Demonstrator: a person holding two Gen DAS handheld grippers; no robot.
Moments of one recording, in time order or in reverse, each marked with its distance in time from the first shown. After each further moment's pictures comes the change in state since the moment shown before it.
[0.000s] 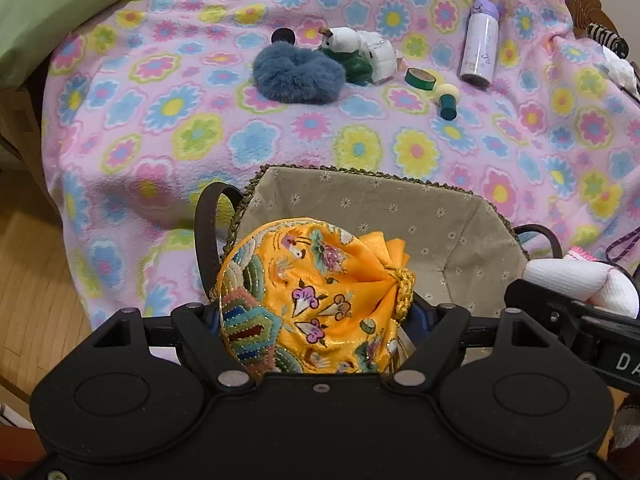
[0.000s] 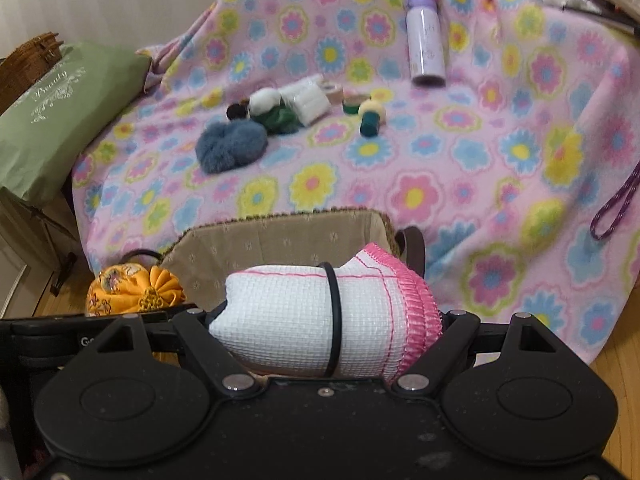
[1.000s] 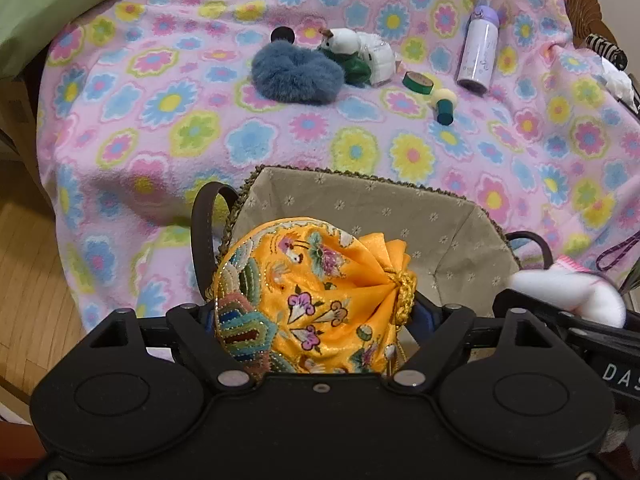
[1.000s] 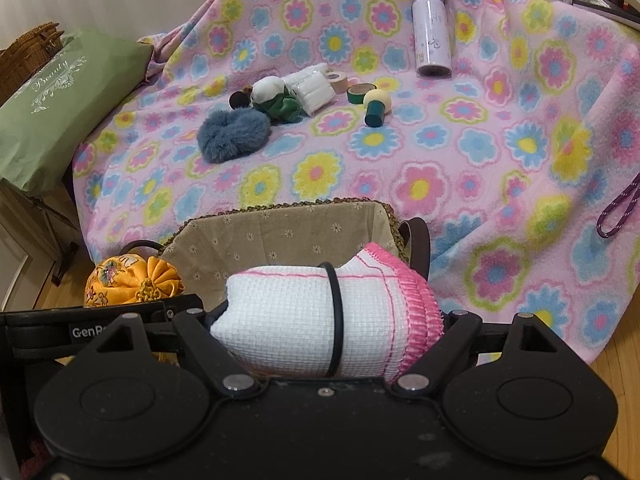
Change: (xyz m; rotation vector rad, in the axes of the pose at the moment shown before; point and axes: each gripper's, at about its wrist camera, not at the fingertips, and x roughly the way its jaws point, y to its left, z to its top) left arm -0.002 0.004 0.003 -0.032 -0.004 -0.040; right arm 0.000 0.000 0.003 -0.018 0.009 0.010
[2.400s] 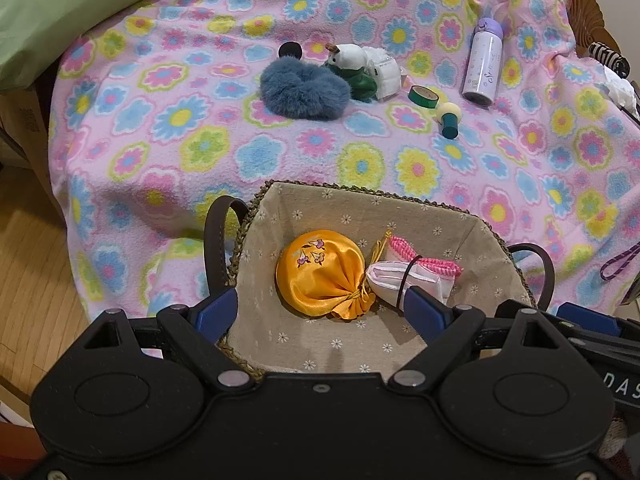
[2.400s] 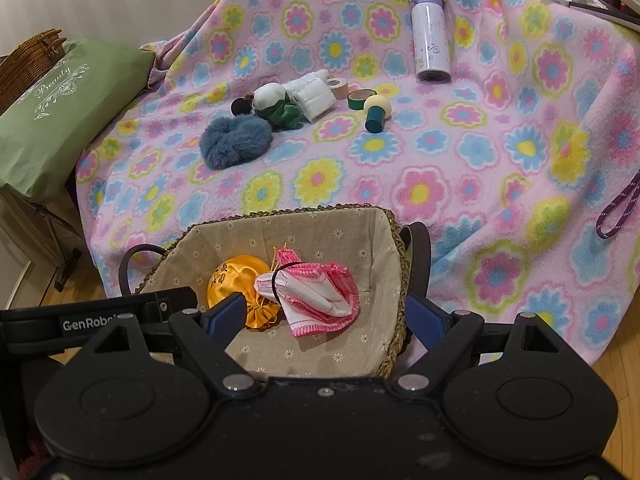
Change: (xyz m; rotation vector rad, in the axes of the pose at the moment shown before) left arm -0.007 0.000 0.000 -0.002 -0.041 0.031; right arm 0.000 -0.002 -0.004 0.009 -0.005 0.008
